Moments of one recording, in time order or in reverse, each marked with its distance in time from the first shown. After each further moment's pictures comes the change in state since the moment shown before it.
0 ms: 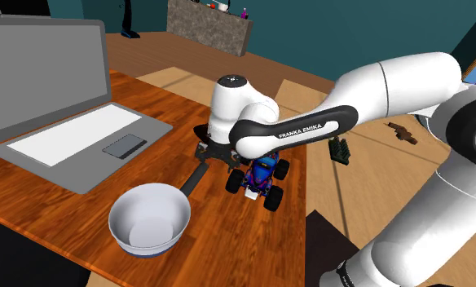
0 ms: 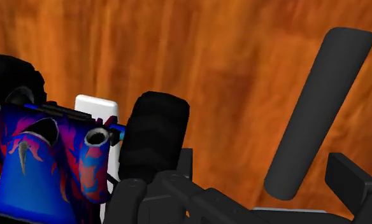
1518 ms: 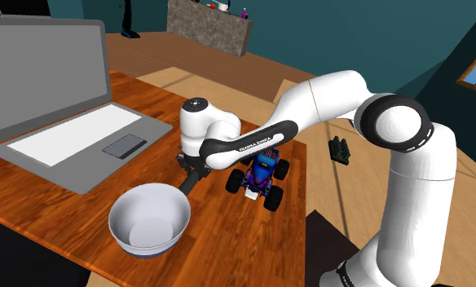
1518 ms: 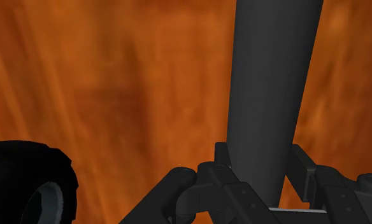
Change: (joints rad) arm 0.144 0.402 -0.112 0.286 -0.271 0.009 0.368
